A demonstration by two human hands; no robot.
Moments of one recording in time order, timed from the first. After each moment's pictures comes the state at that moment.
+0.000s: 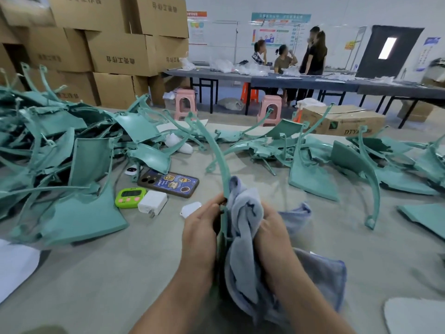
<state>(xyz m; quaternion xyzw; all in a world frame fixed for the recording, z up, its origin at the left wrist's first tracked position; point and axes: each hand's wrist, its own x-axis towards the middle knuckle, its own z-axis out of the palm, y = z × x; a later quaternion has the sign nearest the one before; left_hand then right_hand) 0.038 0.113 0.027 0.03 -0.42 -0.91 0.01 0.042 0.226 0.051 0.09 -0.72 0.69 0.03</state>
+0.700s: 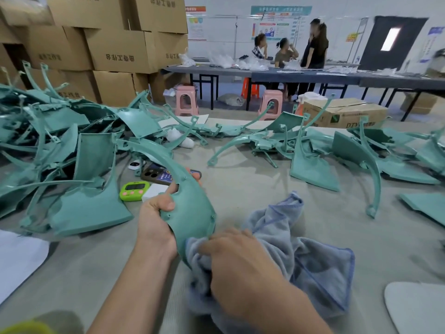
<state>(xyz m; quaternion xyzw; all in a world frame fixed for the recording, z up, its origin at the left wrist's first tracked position) 0.038 0.033 0.039 -0.02 -0.34 -0.94 -0.03 0.096 0.194 0.063 0.31 -0.95 0.09 0.03</state>
